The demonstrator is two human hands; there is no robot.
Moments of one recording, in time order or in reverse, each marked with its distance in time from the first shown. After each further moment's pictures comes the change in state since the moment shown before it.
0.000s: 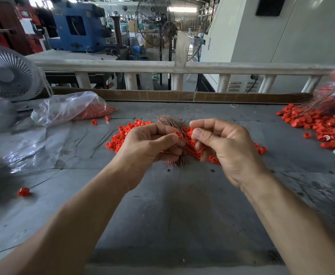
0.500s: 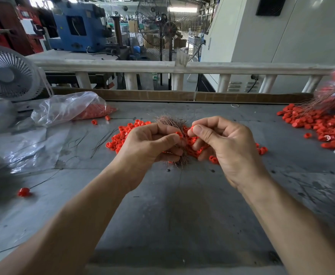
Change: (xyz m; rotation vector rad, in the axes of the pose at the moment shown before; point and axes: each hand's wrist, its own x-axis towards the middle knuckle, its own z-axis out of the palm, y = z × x) left_hand -0.001 0.000 0.000 -0.010 -0.012 0.012; right_hand -0.003 -0.003 0.005 0.007 0.053 -0.070
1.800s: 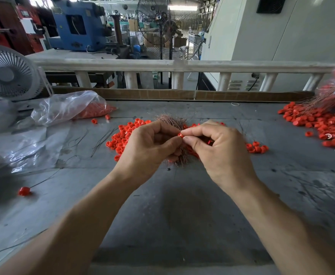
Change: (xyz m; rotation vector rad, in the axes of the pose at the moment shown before) left_hand -0.001 -0.008 0.003 0.274 0.040 0.158; right_hand -0.008 -0.001 0.013 -0.550 0.023 -0.266
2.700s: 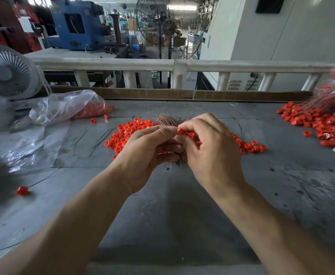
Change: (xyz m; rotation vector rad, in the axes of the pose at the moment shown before) left_hand -0.001 0.010 0.002 -0.360 -0.040 -0.284; right_hand -0.007 -0.005 0.015 -0.374 0.136 -0.184
